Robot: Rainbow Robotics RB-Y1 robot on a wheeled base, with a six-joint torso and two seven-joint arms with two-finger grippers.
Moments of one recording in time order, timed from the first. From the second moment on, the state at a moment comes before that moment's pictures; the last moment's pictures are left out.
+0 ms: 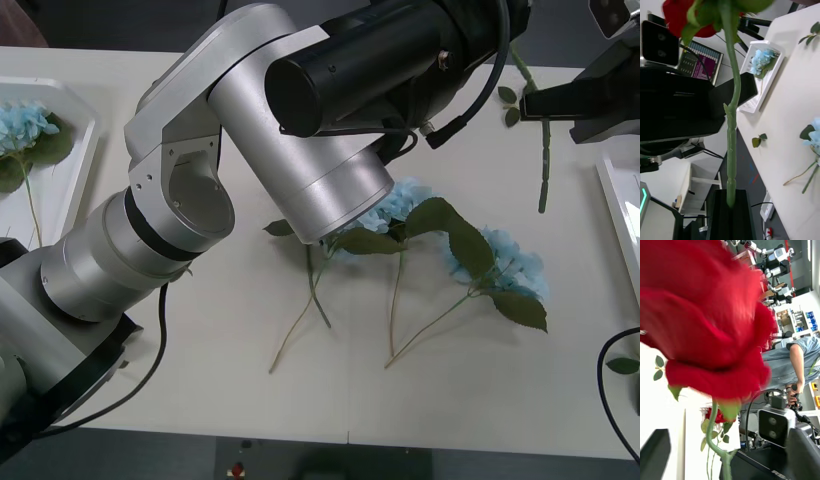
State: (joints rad) right arm -0.65 -0.69 -0.27 -1.35 -1.93 1.75 1.73; left arm -0.93 0.28 -0.66 -1.95 0.15 0.94 0.06
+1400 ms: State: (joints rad) right arm -0.38 -1.03 -0.47 -1.25 -1.21 1.50 1.74; left arm -0.55 0.79 -0.86 -2.03 0.56 0.90 -1.01
